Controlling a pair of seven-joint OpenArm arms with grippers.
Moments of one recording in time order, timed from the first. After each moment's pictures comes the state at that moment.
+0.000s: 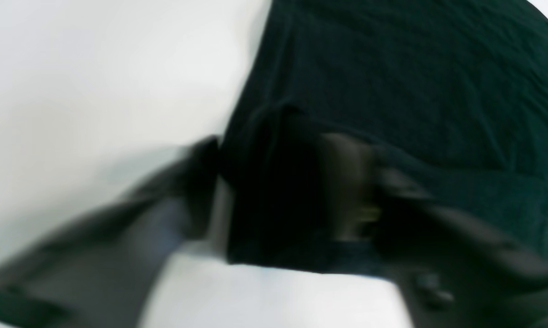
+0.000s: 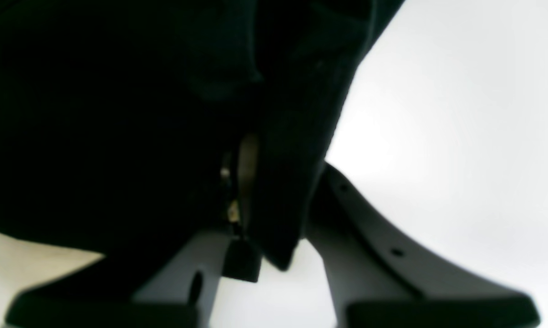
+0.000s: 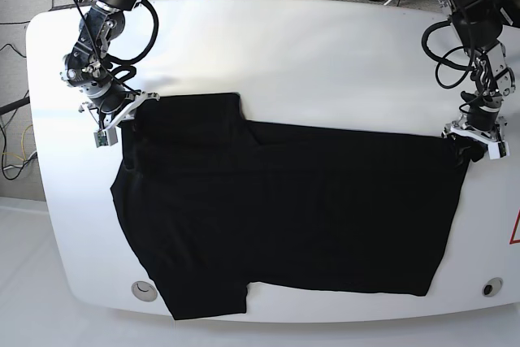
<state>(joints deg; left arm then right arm) -12.7 -23.0 -29.6 40.1 -9.5 -36.7 -1.6 0.3 6.6 31.1 76.5 6.6 40.1 -36.4</state>
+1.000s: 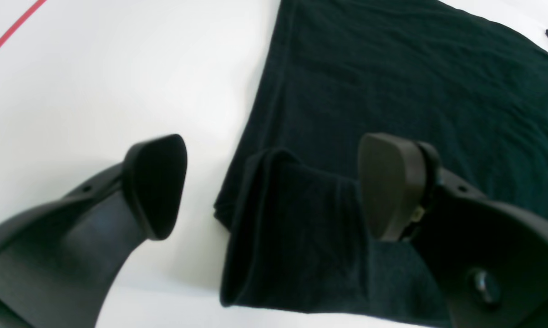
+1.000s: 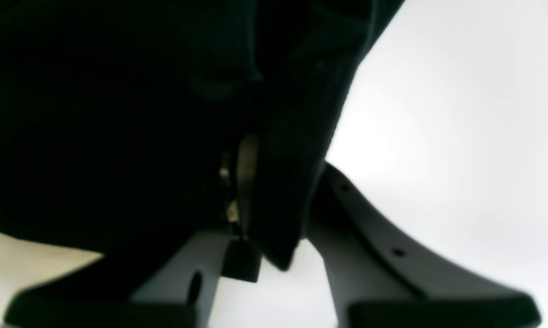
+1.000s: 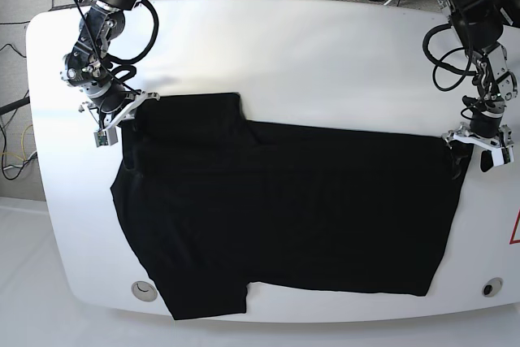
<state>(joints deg) -13.1 -22.8 -29.4 42.6 -9.4 -36.5 -4.2 0.1 6.6 31.1 76.7 6.7 40.1 -36.4</state>
